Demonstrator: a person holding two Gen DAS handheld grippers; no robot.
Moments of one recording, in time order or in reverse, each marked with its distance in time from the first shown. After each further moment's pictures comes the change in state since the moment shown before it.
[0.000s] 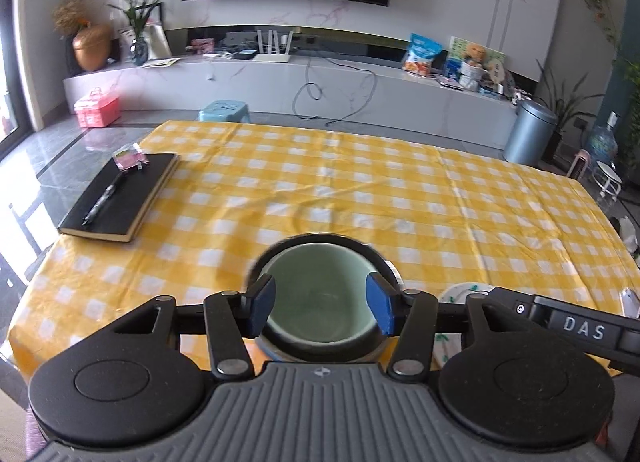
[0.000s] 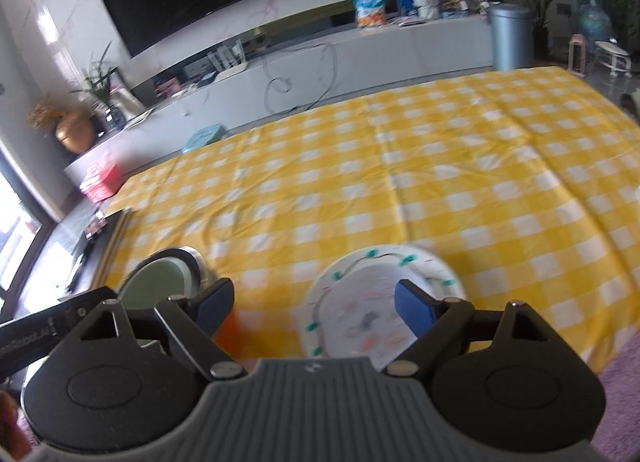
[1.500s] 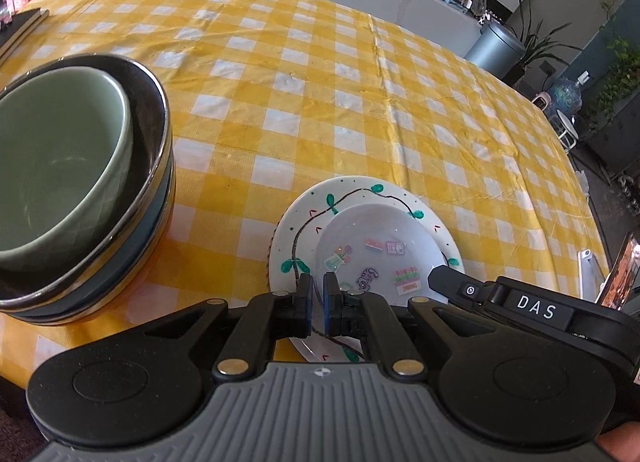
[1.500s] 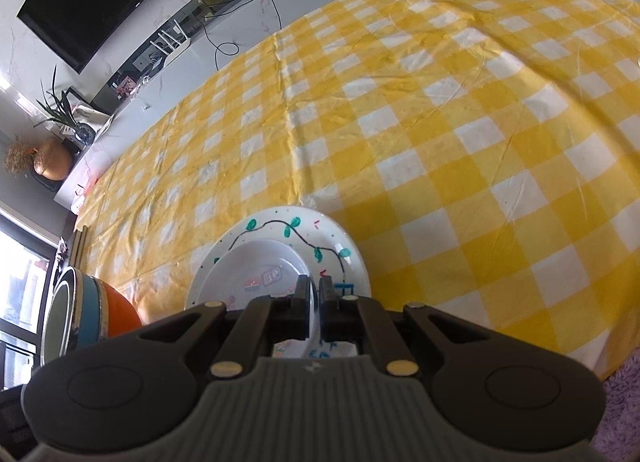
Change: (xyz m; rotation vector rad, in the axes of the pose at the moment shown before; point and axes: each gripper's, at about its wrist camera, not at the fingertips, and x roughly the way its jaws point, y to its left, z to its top) left arm 0.117 -0.096 -0.047 -0.083 0.345 -0.216; right arm 0.069 -0.119 -0.008 0.255 0.153 0.014
